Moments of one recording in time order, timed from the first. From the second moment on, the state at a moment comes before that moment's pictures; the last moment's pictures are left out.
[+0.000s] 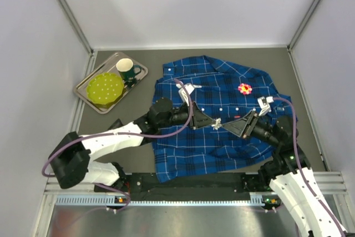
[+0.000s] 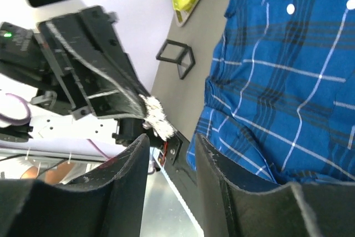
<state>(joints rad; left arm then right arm) -0.92 1.34 0.75 0.55 0.43 -0.91 0.27 0.35 0.42 -0.21 -0.66 0.95</state>
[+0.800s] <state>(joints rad) -0.92 0.85 0.95 -0.55 -0.43 -0.33 0.29 0.75 0.70 -0.37 -0.48 0.76</state>
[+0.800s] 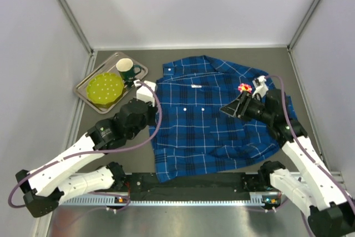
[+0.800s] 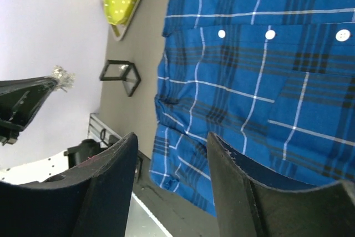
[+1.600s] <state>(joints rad) -0.92 0.90 0.85 -0.31 -0.40 0.41 0.68 1.25 0.97 -0.19 -0.35 1.25</state>
